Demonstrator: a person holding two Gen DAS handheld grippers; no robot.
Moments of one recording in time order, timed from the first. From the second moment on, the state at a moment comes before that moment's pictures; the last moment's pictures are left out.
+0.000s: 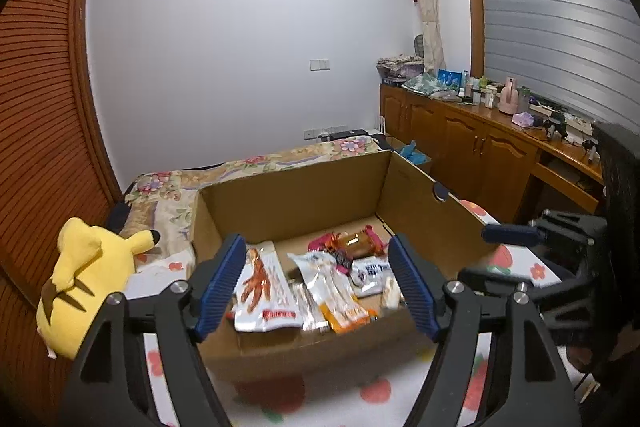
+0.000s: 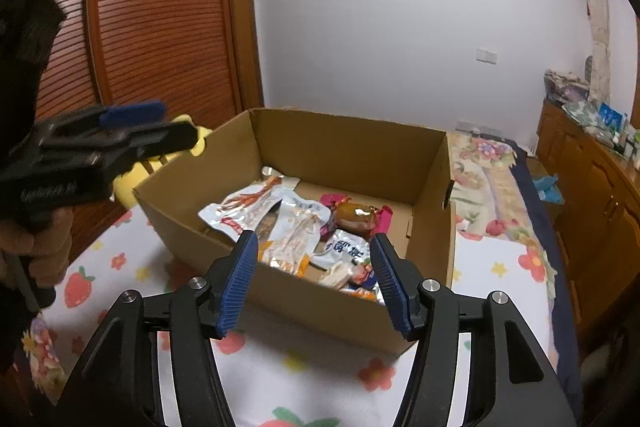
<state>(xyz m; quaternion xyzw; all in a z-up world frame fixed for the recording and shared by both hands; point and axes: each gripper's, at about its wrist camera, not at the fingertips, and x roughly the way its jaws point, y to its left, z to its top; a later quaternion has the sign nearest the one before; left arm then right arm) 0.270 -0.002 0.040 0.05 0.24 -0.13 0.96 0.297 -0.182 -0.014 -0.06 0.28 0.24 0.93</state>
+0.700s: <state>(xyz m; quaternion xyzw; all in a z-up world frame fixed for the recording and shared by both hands) 0.173 0.020 0.047 0.02 0.20 -0.08 0.98 0.212 -0.192 0.022 -0.04 0.21 0.19 0.96</state>
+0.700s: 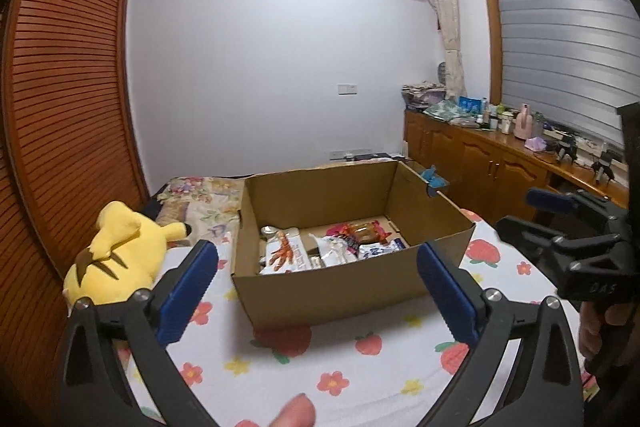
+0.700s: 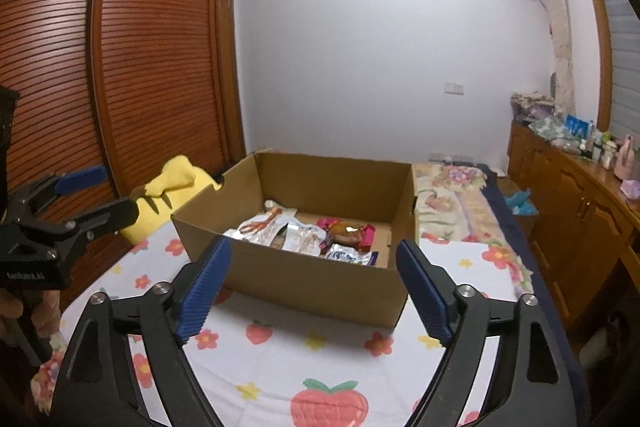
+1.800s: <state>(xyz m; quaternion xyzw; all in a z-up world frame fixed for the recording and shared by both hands) 0.115 0.014 0.013 0.00 0.21 -0.06 0.98 0.146 -0.212 0.007 -0.02 0.18 0.12 0.98</state>
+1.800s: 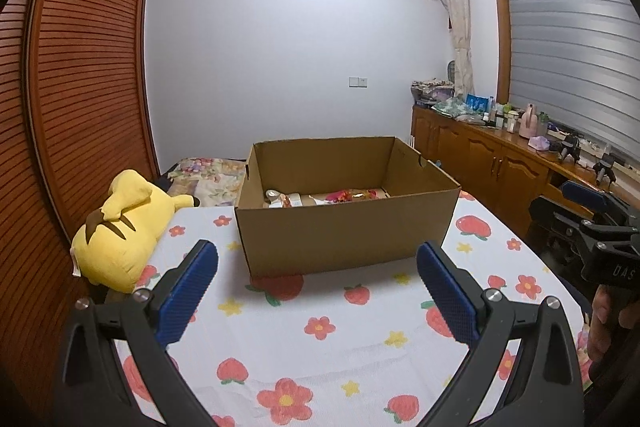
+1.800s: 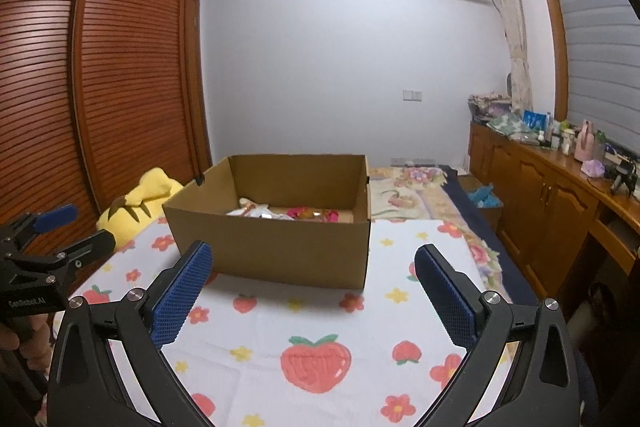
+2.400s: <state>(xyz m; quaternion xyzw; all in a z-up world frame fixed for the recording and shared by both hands) 0.112 0.017 0.007 0.00 0.21 -0.06 0.98 0.145 -0.211 0.004 -0.02 0.18 0.11 0.98</state>
